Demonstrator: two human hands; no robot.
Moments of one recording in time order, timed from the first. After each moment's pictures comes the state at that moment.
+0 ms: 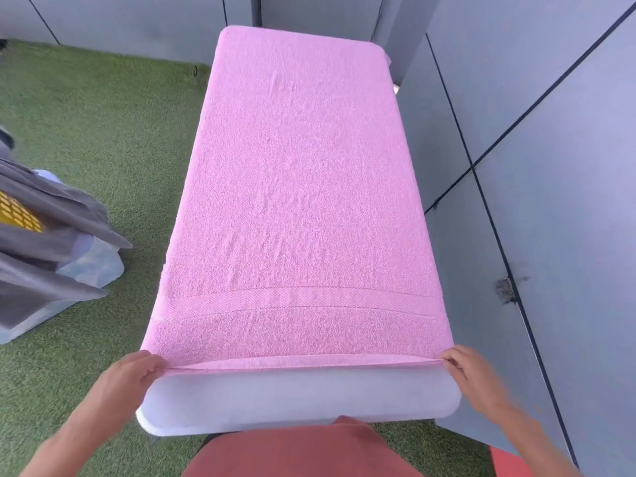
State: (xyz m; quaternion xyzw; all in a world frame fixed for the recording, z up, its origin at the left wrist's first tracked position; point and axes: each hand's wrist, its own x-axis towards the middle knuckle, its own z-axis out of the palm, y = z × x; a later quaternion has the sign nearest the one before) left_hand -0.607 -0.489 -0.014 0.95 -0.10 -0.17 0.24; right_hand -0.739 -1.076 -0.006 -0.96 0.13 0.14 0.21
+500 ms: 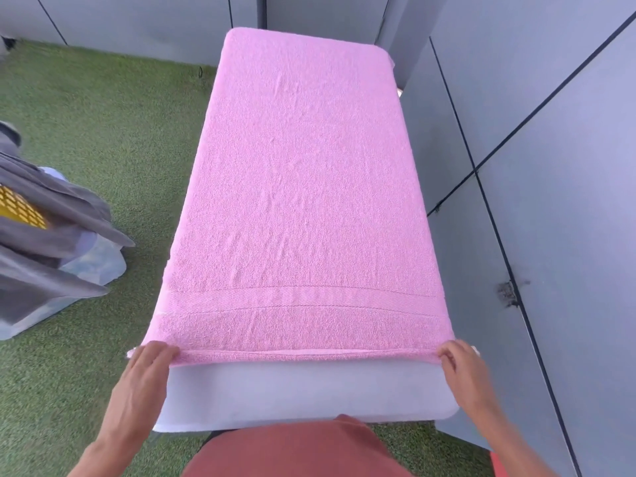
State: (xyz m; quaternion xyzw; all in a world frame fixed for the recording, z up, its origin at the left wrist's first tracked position) left_hand -0.632 -0.521 -0.023 0.98 -0.11 -0.04 0.16; right_hand -0.732 -1.043 -0.002 -0.95 0.22 0.05 0.22
